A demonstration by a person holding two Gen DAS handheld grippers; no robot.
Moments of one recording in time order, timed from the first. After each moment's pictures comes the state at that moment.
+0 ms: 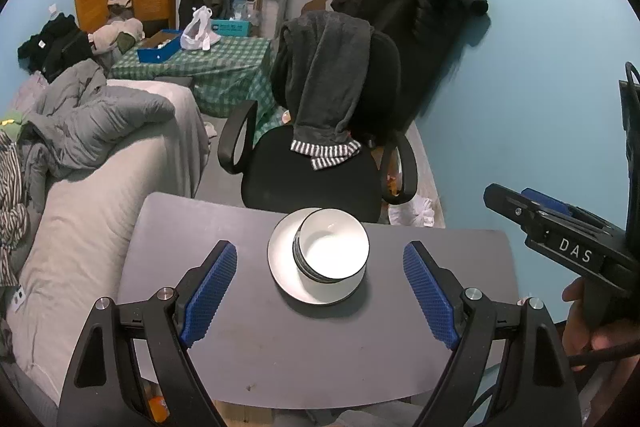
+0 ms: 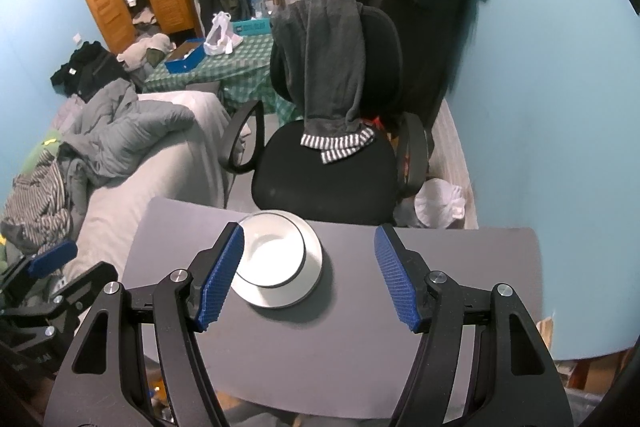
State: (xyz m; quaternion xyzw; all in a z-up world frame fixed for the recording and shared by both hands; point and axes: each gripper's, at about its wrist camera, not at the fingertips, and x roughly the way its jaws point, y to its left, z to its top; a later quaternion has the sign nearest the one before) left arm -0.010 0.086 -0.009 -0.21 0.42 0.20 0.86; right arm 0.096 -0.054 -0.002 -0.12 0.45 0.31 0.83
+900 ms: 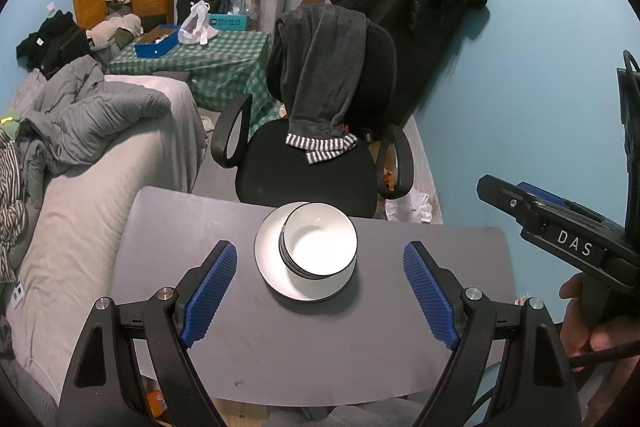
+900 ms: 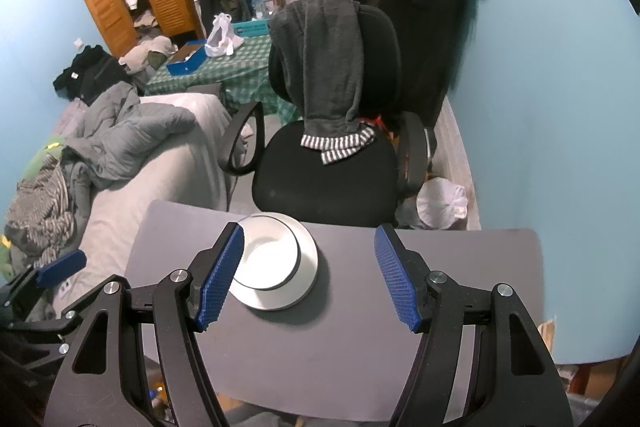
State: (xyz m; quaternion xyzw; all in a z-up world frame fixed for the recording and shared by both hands) left arm -0.001 0.071 -0.008 -0.22 0.43 0.19 0.86; right arm 0.102 -0.061 -0.003 -0.11 0.46 0.31 0.83
